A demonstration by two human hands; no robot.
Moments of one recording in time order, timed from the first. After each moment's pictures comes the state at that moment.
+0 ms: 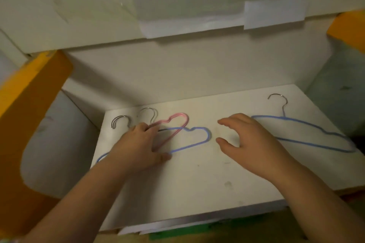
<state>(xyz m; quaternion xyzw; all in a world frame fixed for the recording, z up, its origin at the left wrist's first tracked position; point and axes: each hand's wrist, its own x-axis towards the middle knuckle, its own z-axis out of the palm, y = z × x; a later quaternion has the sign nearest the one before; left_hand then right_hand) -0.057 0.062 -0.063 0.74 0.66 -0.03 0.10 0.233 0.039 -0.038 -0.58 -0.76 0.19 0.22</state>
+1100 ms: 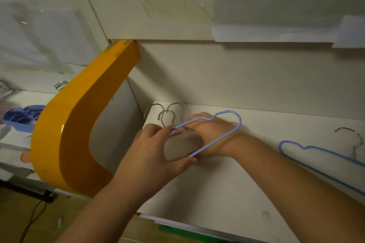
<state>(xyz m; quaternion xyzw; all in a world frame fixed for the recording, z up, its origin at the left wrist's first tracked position) -0.070 -0.023 -0.017 0.65 0.73 0.21 0.05 0.078 0.132 -0.054 -0.32 -0.93 0.19 0.01</state>
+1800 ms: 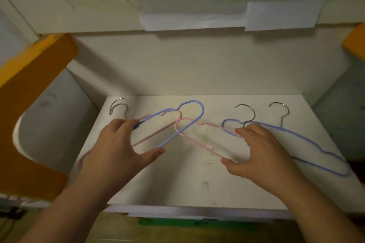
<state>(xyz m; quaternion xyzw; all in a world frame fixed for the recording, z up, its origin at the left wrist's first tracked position) -0.006 -0.018 -0.019 0.63 0.75 0.18 0.05 0.297 0.041 -0.052 -0.56 -0.80 0.14 0.18</state>
